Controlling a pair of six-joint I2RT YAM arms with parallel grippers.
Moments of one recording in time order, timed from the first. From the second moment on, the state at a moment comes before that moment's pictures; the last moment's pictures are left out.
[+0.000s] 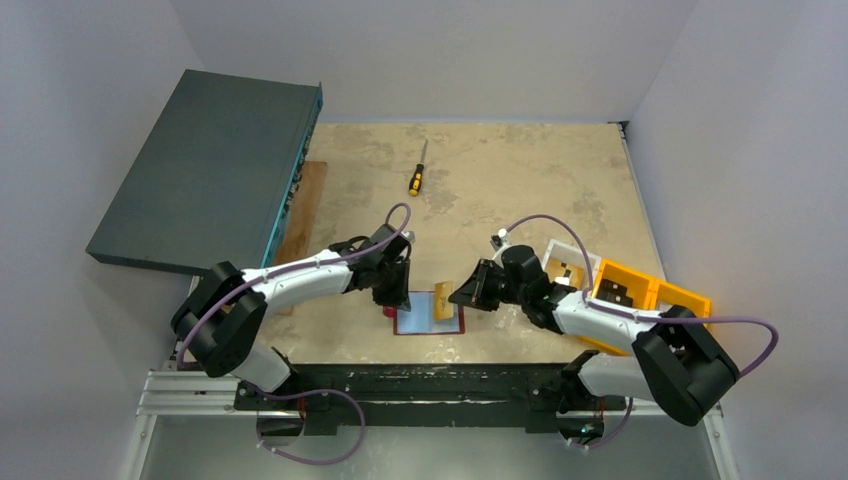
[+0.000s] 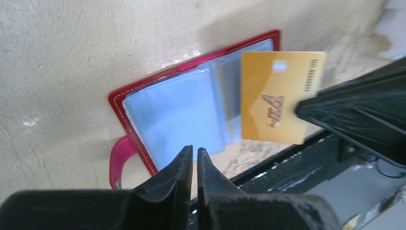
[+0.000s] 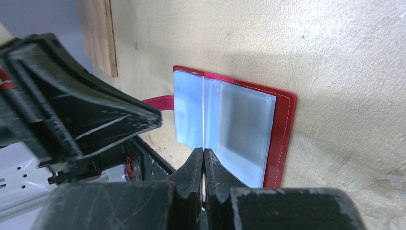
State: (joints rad) left arm -0.76 1.49 0.87 -0.45 0.17 -0.67; right arm 0.63 1.21 0.40 0.20 -0.32 0.98
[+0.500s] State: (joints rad) left arm -0.76 1.32 0.99 -0.60 0.18 -0.61; right arm 0.61 1.06 0.46 0.02 -0.21 0.96
